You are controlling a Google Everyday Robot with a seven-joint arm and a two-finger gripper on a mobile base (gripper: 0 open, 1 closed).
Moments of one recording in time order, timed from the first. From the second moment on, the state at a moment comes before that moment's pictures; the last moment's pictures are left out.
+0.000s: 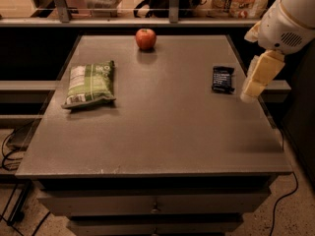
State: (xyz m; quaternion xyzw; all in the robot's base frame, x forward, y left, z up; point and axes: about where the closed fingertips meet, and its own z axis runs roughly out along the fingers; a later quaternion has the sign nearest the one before) arm 0.543 -0.201 0.953 -0.61 0.77 0.00 0.20
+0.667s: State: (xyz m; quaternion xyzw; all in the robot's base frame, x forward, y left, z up) arm 0.585 -0.199 0.946 -0.61 0.76 0.01 0.21
